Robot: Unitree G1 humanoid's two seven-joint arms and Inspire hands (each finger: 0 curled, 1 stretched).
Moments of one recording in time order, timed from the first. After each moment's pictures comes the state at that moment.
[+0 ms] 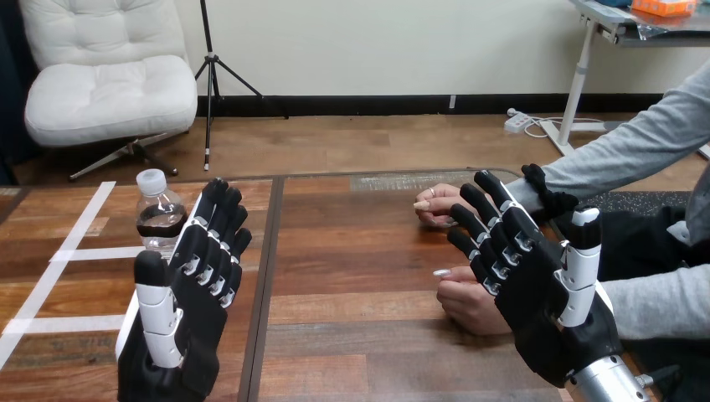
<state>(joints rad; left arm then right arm) 0.27 0.06 0.09 0.00 -0.44 -0.39 -0.50 0.16 -0.15 -0.08 -0.11 0.47 0.00 0.48</state>
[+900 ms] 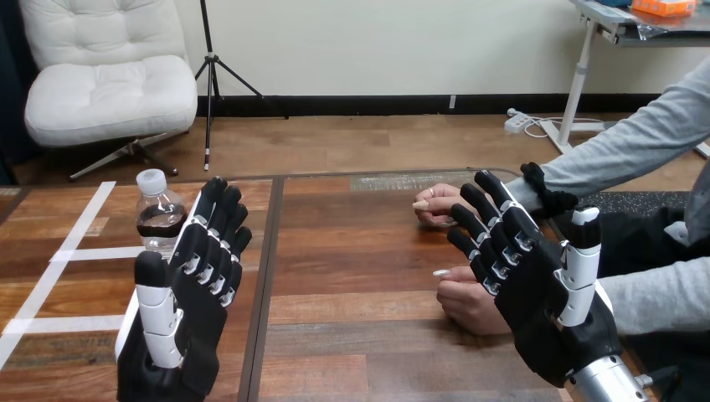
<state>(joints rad) 0.27 0.06 0.09 0.00 -0.43 -0.40 -0.51 0.16 -0.15 -0.08 -0.11 0.47 0.00 0.48</state>
